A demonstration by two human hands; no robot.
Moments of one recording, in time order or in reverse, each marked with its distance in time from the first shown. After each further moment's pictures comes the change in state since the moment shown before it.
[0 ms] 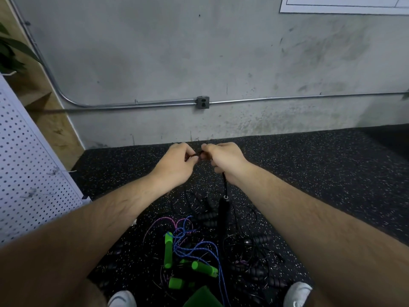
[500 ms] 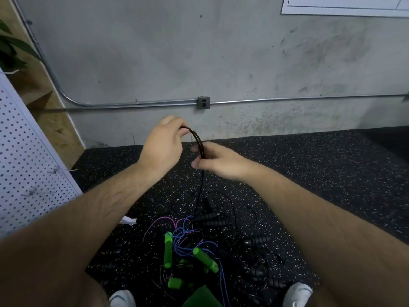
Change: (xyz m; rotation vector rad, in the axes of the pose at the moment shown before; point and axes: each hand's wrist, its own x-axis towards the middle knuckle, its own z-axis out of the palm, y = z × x) left_hand 0.008 0.008 -0.040 0.067 0.399 0.418; right_hand -0.016 -0.007 -0.020 -0.511 -0.449 -0.325
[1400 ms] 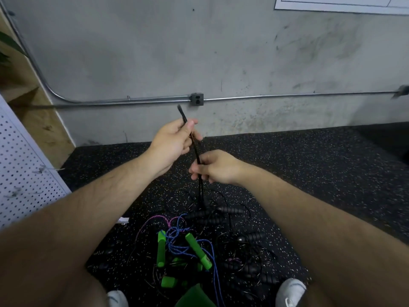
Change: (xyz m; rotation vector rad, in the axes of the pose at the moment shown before) left_hand 0.009 0.015 0.037 -0.875 -0.217 -0.539; right_hand -0.001 0.020 0.002 0.056 -0.062 0.106
